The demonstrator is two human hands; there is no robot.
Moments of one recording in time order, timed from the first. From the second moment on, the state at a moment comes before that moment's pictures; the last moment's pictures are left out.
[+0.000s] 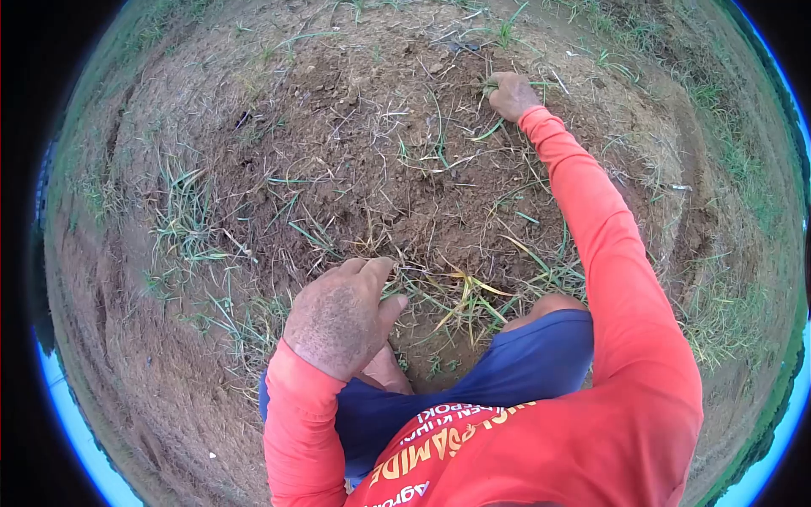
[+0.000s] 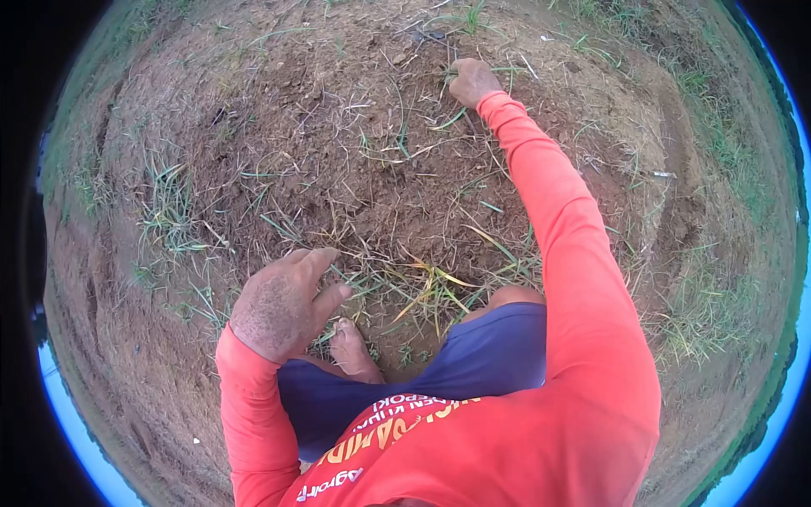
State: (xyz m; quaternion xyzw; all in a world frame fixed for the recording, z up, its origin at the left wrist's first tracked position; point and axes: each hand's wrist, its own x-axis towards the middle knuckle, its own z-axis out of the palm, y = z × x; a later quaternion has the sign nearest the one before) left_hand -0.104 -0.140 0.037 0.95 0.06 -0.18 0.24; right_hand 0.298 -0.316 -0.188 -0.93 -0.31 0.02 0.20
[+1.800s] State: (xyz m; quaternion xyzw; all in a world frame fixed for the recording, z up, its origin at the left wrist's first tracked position) left_hand -0.113 -0.139 0.042 0.95 0.03 -0.20 0.25; right_hand 0.319 -0.328 -0.151 -0.93 -0.25 0.14 0.24
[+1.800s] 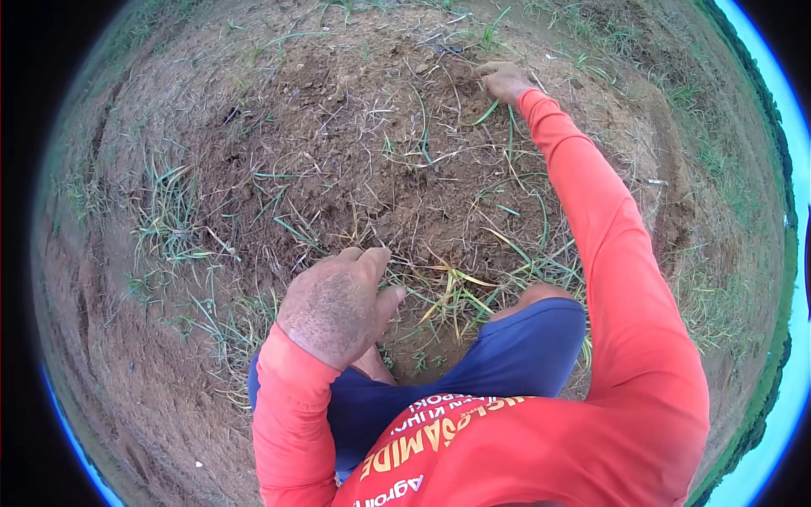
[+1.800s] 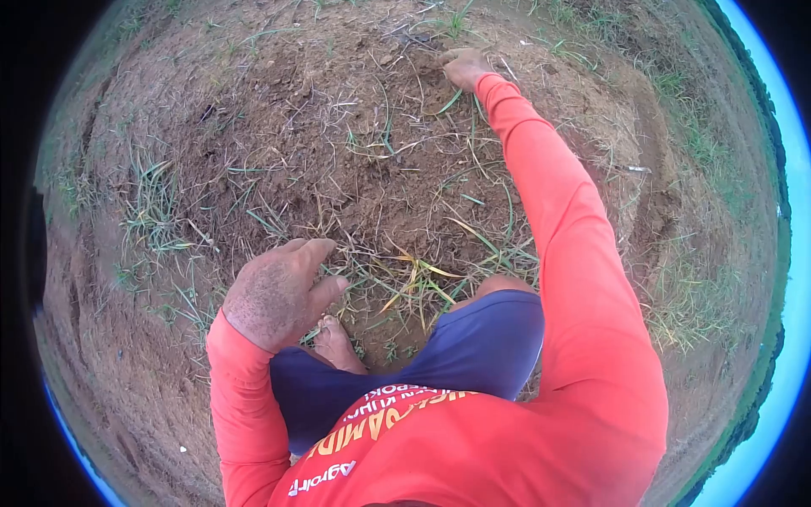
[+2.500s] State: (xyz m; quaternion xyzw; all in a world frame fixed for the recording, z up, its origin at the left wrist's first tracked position) left_hand -0.116 -0.130 0.048 0.94 0.06 -0.21 0.25; right_hand 0.307 -0.269 -0.126 -0.92 -0.26 0.29 -0.07
